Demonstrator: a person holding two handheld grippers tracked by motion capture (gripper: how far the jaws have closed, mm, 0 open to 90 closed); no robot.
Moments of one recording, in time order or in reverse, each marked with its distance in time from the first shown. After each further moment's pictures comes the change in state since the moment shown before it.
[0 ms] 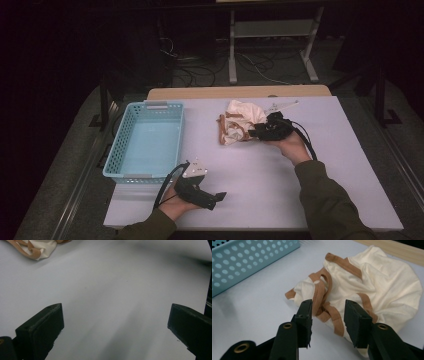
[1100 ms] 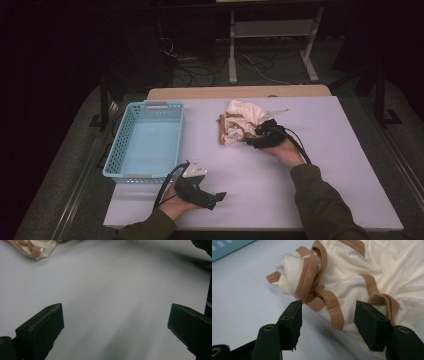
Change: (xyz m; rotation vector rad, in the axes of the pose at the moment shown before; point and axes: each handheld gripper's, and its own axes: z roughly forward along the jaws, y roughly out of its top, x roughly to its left) left arm 0.001 0.000 0.000 0.005 -0.002 -0.001; right arm -0.001 -0.021 0.033 0.056 -0.073 -0.019
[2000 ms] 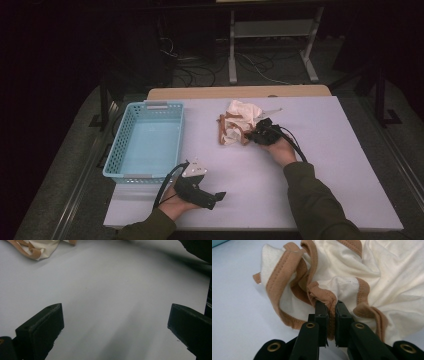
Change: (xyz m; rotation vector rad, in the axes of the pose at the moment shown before) left arm 0.001 0.000 -0.001 -0.003 0.002 -0.002; right arm 0.000 0.005 0.013 0.026 -0.033 -0.031
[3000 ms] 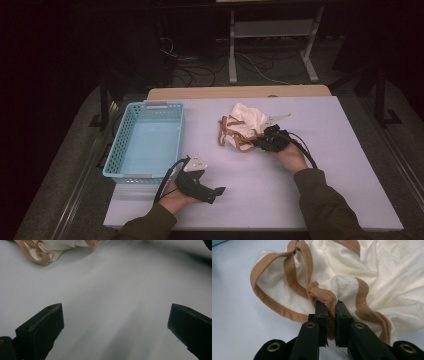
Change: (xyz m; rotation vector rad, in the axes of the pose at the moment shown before) left arm 0.011 0.006 0.007 0.006 0.012 0.010; right arm 0.004 -0.019 -0.027 -0.001 0.052 -0.033
